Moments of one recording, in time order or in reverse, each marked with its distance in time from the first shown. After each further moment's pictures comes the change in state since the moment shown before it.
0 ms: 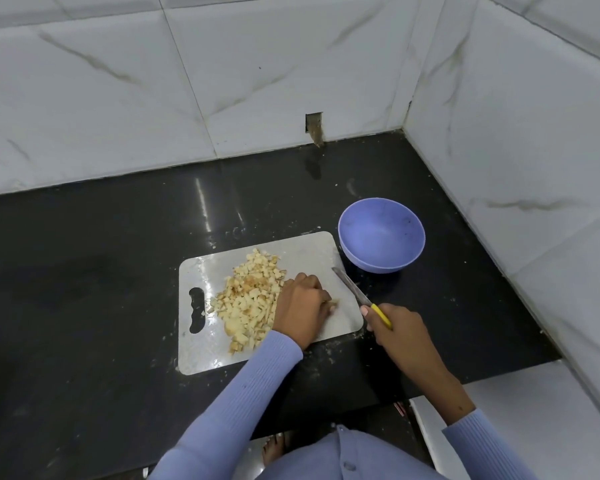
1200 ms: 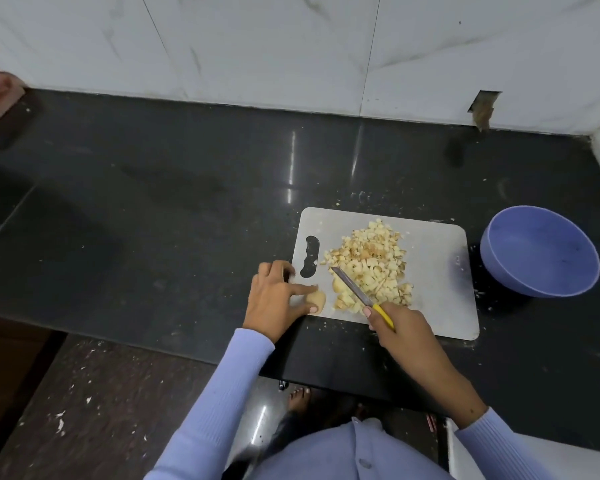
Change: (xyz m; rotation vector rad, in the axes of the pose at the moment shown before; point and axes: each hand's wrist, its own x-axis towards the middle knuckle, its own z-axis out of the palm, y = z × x) left_hand -0.144 -0.125 -0.066 -0.065 0.020 -0.531; right_hand -0.013 -0.082 0.106 -0.246 -0.333 -0.329
